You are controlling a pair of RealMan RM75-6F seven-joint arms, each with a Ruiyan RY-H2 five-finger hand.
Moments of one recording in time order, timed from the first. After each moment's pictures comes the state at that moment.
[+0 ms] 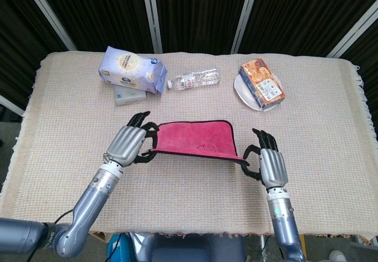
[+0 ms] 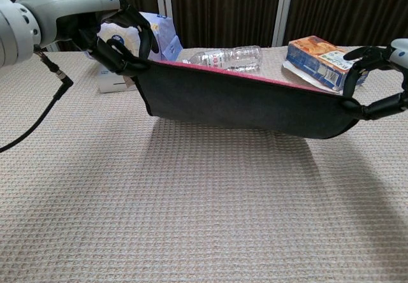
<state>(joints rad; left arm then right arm) -0.88 -1.37 -0.15 -2.05 0.84 1.31 0.46 0.45 -1.52 0.12 -1.88 -1.09 1.48 -0.28</state>
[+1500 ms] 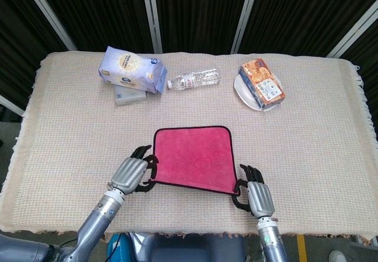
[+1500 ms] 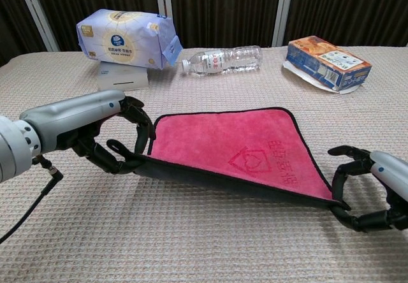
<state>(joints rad) -0.69 -1.56 -0.02 -1.93 0.99 1.25 0.47 0.25 -1.72 -0.03 -1.66 -1.24 1.39 -0.23</state>
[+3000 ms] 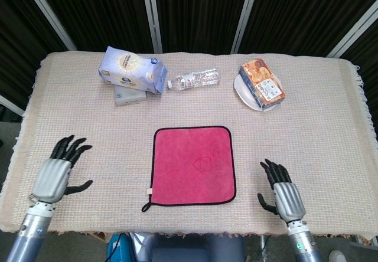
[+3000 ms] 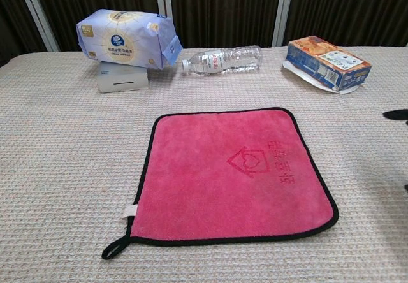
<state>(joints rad) -0.30 -1.21 0.13 -1.89 1.45 1.62 0.24 0.18 -1.42 -0.06 -1.67 -1.48 1.43 -0.08</state>
